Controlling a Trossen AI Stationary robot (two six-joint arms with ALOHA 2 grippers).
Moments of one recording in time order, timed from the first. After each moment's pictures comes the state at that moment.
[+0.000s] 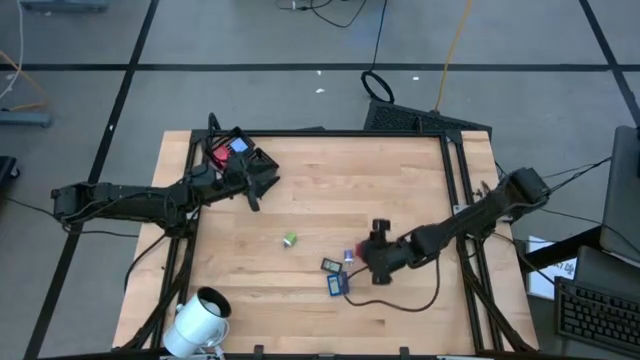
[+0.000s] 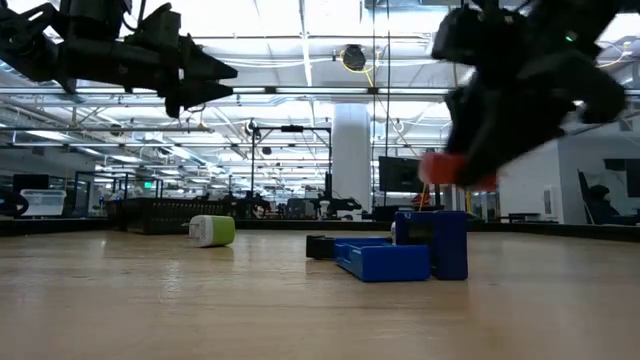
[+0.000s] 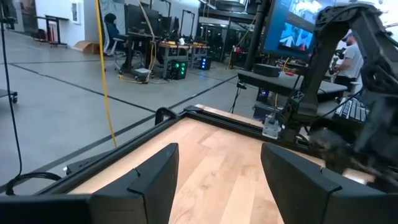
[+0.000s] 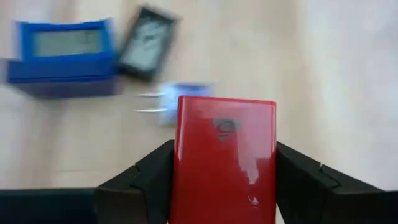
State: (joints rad) left arm 0.27 0.90 0.27 0.67 -0.08 -0.16; right arm 0.41 1.54 0.87 -0.38 0.43 0.26
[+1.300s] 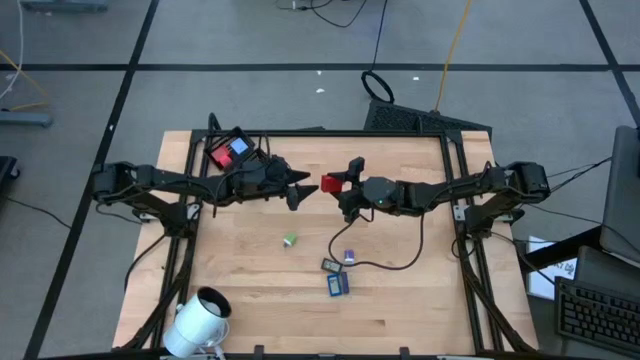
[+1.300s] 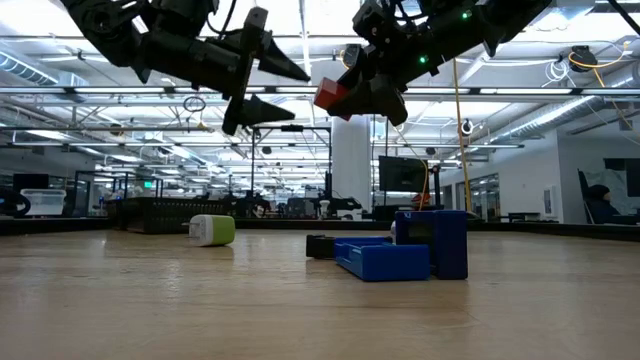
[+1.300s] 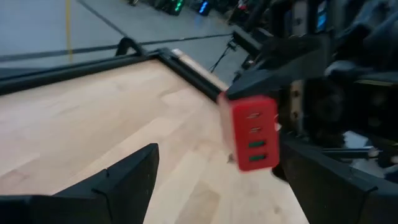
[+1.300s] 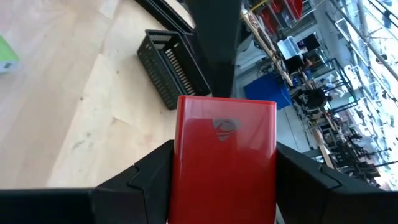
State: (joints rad) left arm 0.17 1.38 0.63 0.57 -0.07 -0.55; right arm -0.01 1.52 0.87 0.33 0.44 -0.76
